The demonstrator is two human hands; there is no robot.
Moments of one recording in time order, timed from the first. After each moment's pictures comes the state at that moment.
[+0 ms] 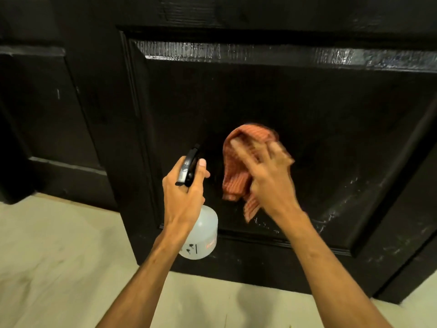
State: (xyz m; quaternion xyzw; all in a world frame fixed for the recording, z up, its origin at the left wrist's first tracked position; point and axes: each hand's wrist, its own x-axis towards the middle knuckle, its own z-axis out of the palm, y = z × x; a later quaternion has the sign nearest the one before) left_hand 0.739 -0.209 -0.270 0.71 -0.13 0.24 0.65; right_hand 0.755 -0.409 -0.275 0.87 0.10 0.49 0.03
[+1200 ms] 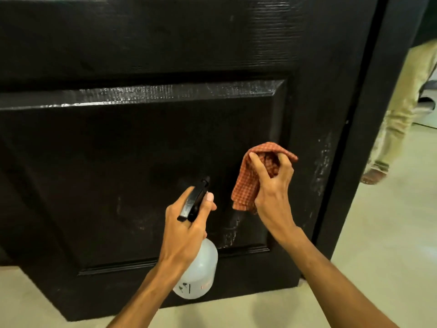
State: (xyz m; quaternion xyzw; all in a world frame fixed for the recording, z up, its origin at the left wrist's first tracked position) left_hand 0.660 -0.380 -0.246 0.71 -0.30 0.11 0.63; right_hand 0.664 -0.596 -0.274 0.84 -0.06 0.52 -0.17
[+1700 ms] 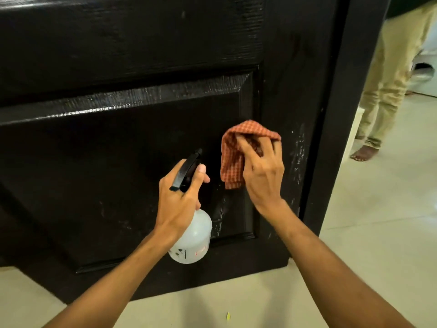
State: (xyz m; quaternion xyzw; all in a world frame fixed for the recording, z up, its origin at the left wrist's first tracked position) left_hand 0.666 -0.427 -0.201 0.73 -0.31 0.11 0.60; right_hand 0.663 -0.631 -0.236 0.77 -0.09 0.63 -0.06
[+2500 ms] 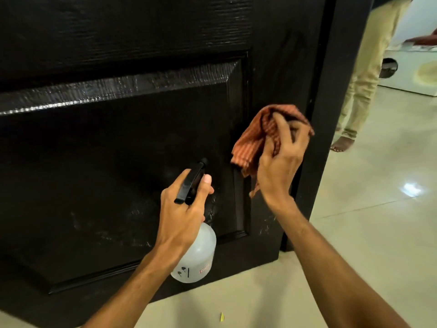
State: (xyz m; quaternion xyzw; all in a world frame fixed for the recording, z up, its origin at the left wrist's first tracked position) left_hand 0.662 -0.444 -0.224 0.72 -0.33 0.05 0.62; right_hand 0.649 -0.655 -0.227 0.69 -0.20 0.66 -0.22
